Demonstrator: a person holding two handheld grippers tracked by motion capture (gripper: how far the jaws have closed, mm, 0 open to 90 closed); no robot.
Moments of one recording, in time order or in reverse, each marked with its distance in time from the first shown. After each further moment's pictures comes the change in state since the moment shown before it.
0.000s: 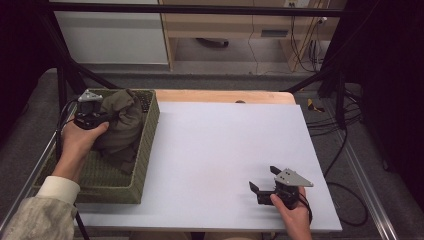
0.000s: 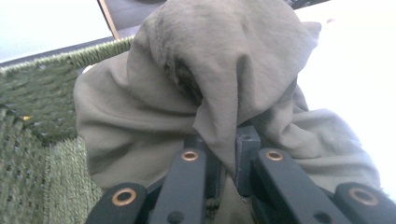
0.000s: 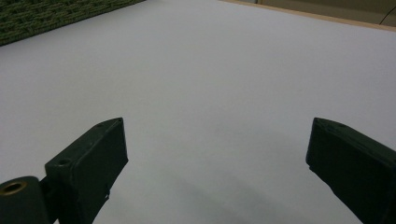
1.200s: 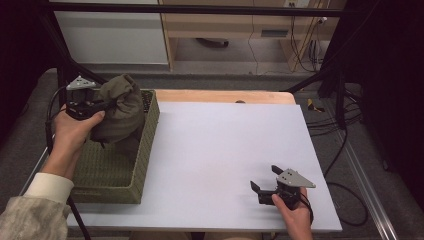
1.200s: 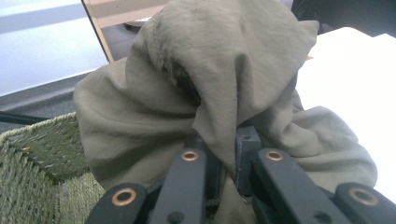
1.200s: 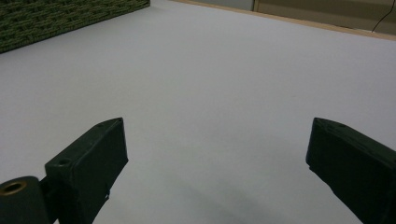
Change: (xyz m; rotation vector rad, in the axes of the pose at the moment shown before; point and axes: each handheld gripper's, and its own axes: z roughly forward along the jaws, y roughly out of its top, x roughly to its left) left arm -0.012 0.035 -0.033 -0.094 -0.025 0.025; right arm 0.000 0.002 -0.004 -0.023 -0.010 0.000
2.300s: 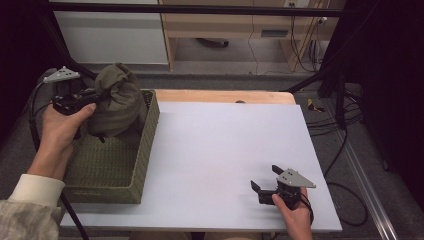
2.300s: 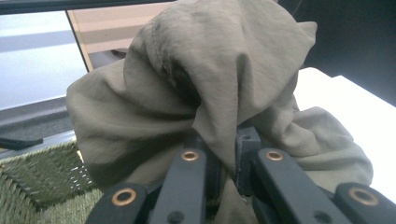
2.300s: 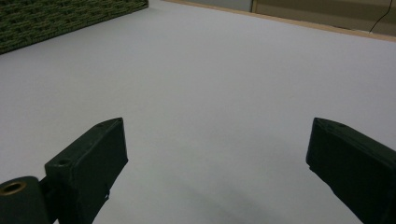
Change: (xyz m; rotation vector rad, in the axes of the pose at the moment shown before) left arm -0.003 0.022 -0.034 -0.119 -0.074 -0.045; right arm 0.000 0.000 0.000 -0.003 -0.006 0.004
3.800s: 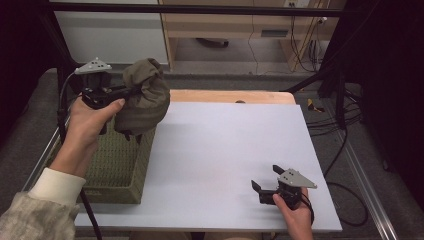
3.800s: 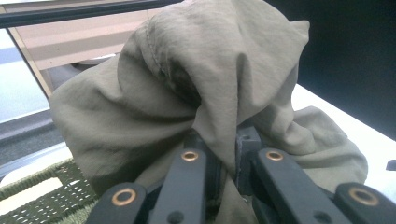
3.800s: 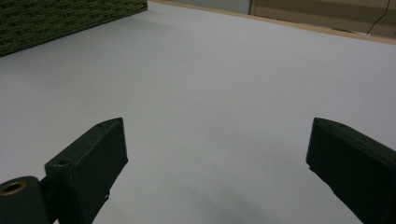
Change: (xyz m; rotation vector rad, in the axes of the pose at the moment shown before) left arm -0.069 0.034 0.023 0.000 -0.127 0.054; right arm -0.001 0.001 -0.002 -0.007 -0.003 0.007
